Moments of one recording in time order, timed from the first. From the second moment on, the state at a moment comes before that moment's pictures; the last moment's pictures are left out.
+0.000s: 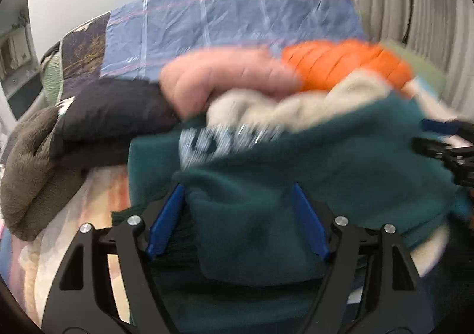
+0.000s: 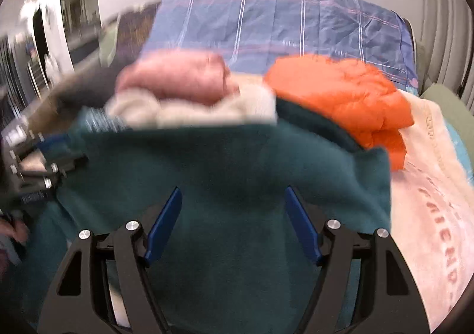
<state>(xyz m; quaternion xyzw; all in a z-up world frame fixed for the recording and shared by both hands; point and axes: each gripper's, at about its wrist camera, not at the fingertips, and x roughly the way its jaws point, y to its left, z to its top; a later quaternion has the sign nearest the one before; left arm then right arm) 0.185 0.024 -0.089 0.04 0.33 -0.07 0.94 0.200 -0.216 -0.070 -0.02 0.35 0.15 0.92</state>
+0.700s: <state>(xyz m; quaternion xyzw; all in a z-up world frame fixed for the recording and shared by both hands) 0.209 -0.010 -0.127 0.08 0.37 -0.11 0.92 0.225 -0.207 -0.104 -0.06 0.38 0.11 0.92</state>
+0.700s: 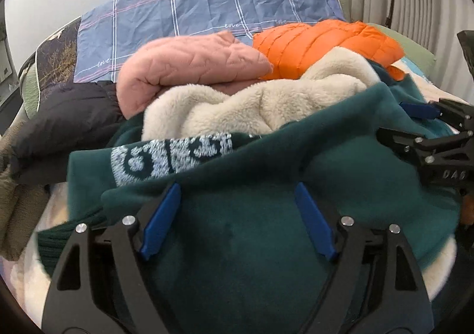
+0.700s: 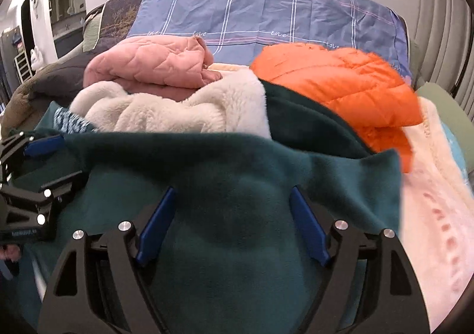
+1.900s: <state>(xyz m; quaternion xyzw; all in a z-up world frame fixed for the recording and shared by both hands) -0.059 0.141 -0.170 -0.11 0.44 -0.19 0.87 -0.065 -0.387 -0.120 0.23 0.45 0.14 0.85</state>
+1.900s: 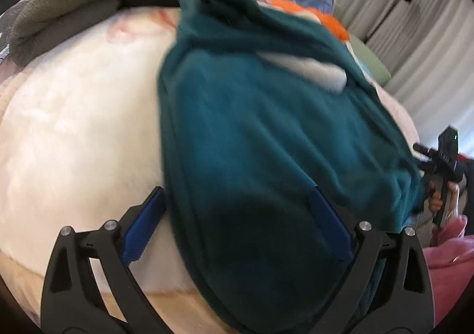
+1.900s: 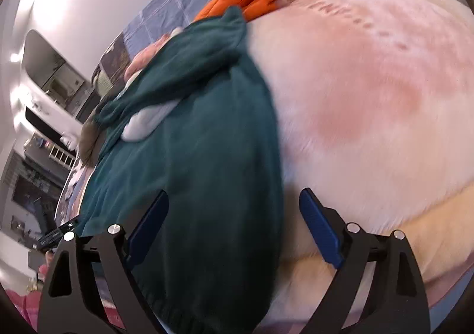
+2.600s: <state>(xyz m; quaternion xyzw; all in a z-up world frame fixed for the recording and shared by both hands) -0.084 0.122 -0.130 -0.13 0.36 -0.20 0.90 -0.094 -0.383 -0.097 0.32 0.38 0.23 0.84</state>
